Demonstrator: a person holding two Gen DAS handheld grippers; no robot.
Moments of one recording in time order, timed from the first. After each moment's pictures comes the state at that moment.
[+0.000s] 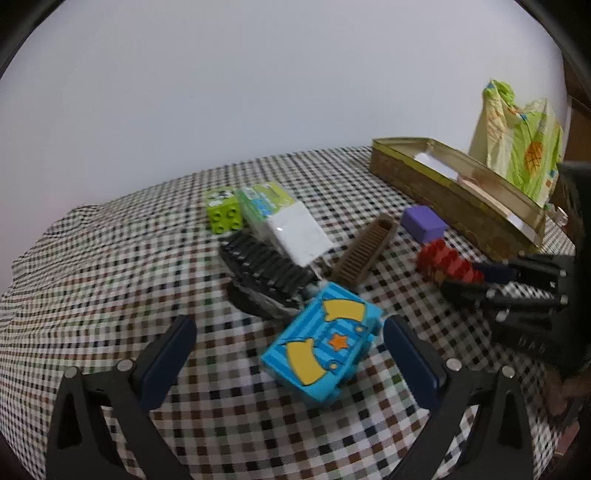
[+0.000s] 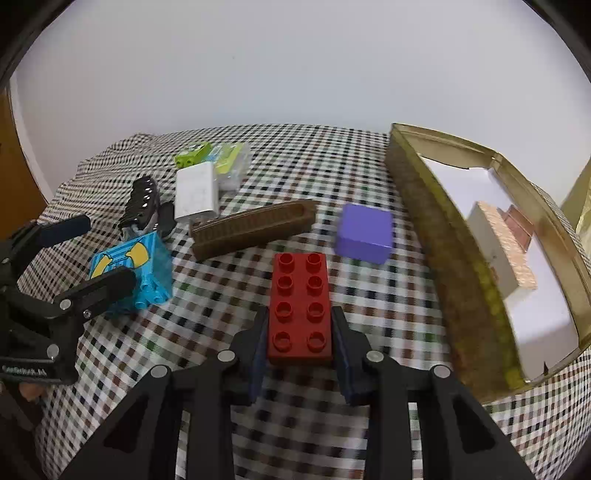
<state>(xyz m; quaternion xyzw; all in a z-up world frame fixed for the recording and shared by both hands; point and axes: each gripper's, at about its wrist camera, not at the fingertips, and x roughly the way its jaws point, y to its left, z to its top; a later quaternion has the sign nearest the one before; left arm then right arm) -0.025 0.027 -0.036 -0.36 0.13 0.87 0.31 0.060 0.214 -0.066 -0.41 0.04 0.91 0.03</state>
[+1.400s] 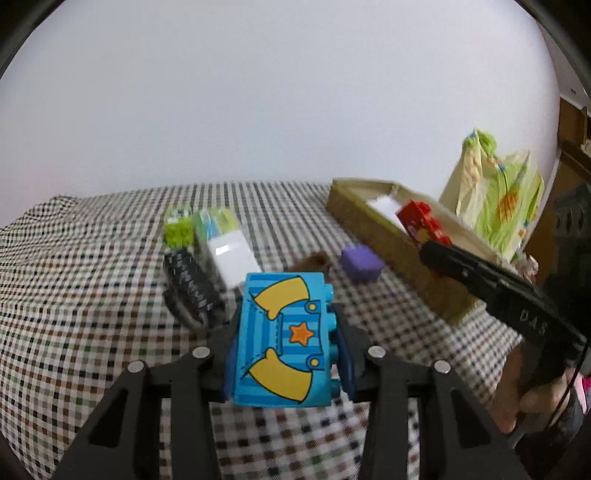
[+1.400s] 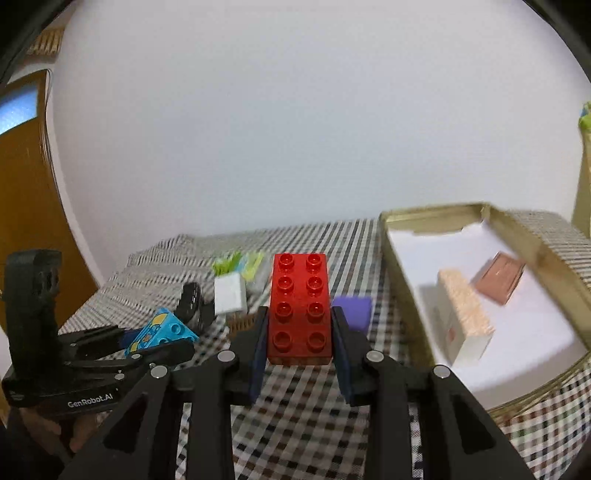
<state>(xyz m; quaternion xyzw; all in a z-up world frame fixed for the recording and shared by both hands) 0.009 0.032 -0.015 -0.32 0.02 0.89 0.33 0.108 0.244 -0.021 -0.22 0.11 0.97 -0.01</state>
